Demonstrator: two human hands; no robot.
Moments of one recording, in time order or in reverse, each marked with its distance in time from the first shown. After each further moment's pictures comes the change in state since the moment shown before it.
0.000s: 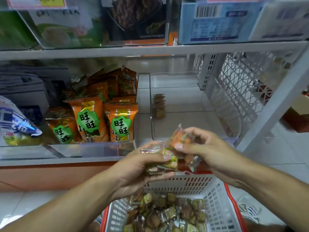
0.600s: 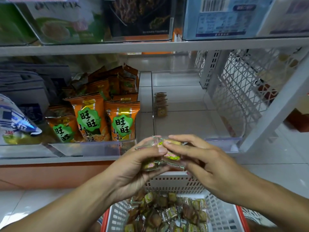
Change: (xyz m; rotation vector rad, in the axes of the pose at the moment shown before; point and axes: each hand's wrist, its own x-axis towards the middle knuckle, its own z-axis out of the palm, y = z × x) left_hand -0.005 0.001 -0.002 -0.132 0.034 0.127; right_hand -0.017 0.014 0.001 -0.838 -0.109 -0.564
